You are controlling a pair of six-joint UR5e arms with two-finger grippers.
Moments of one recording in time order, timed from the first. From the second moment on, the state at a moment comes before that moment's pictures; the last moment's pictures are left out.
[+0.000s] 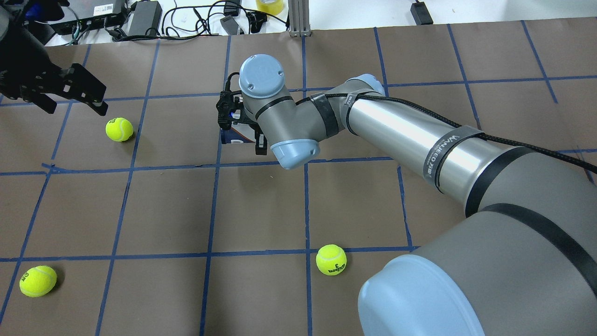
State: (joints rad) left arm -1.31 -1.49 -1.58 -1.59 1.56 0.35; right arm 2.06 -0.91 1.47 -2.41 -1.55 -1.04
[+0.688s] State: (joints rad) left arm -1.31 -1.49 -1.58 -1.60 1.56 0.35; right arm 2.07 -0.87 1.48 -2.45 -1.55 -1.03
